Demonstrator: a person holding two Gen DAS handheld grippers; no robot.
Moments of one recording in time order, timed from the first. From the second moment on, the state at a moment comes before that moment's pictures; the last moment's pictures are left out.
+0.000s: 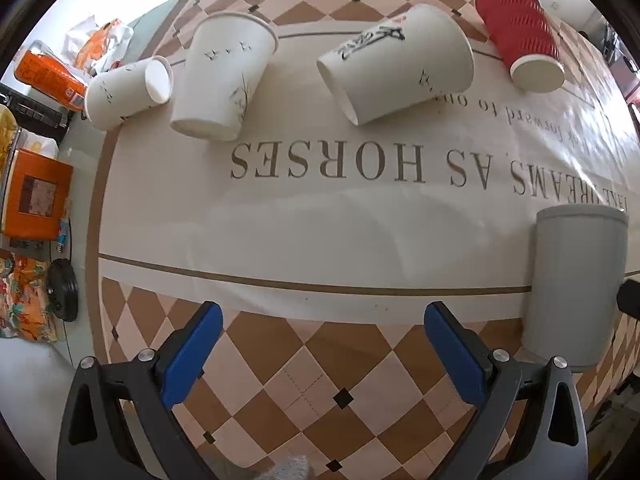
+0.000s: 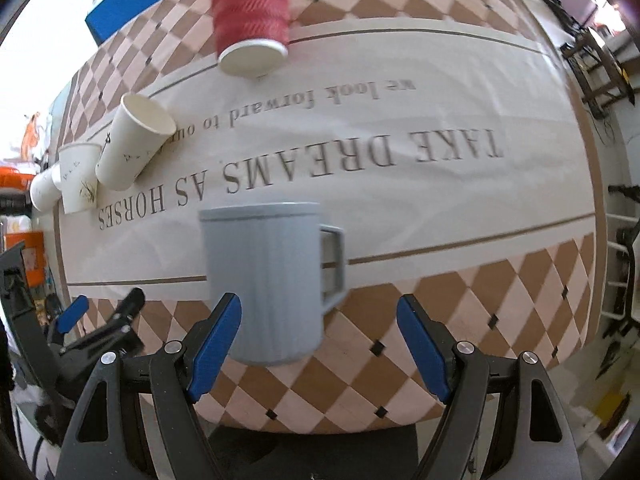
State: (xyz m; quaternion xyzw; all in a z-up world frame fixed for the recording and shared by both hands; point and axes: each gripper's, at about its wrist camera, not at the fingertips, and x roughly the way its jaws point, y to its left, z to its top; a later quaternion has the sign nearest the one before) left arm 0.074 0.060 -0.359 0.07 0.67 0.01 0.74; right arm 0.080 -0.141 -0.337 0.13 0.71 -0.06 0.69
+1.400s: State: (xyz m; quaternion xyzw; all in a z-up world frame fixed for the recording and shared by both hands) left arm 0.105 0.057 -0.396 0.06 0.66 0.02 0.74; right arm 0.120 -0.161 -0.341 0.10 0.53 -0.06 0.84
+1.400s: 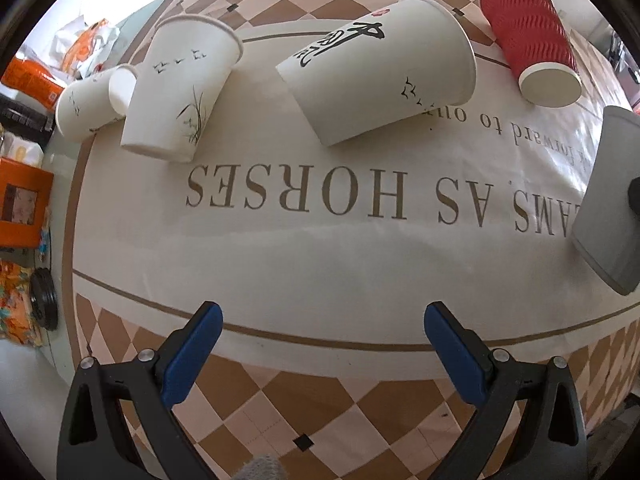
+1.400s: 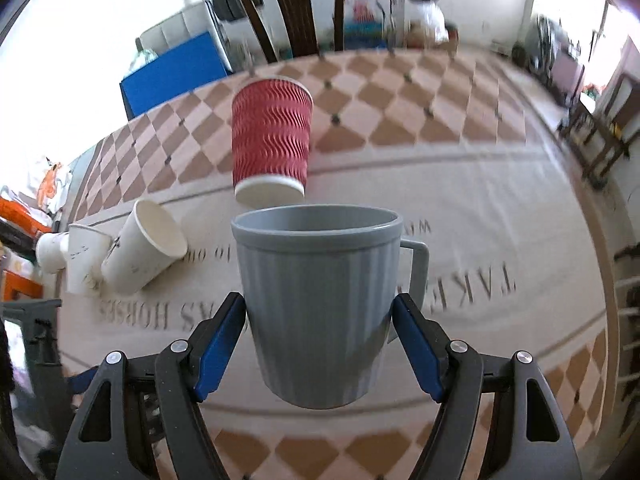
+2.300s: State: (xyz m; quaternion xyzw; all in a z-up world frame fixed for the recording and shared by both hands) left arm 0.048 0.025 -0.344 0.08 0.63 -0.01 0.77; right arm 0.021 -0.138 -0.348 0.05 0.49 -0.08 0.87
